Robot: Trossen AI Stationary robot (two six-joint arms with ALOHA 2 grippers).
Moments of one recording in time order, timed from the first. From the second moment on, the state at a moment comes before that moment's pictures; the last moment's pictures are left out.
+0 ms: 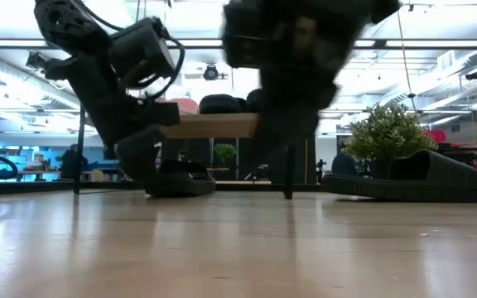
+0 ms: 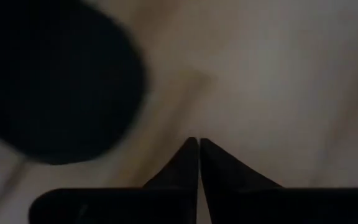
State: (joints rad) left arm -0.10 1.62 0.67 -0.14 -0.37 -0.52; right arm 0.32 1.97 1.31 -0.31 0.03 0.48
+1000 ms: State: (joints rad) left arm -0.26 1.60 0.67 0.16 -0.37 -0.40; right arm 0.33 1.77 1.31 -1.26 0.41 1.22
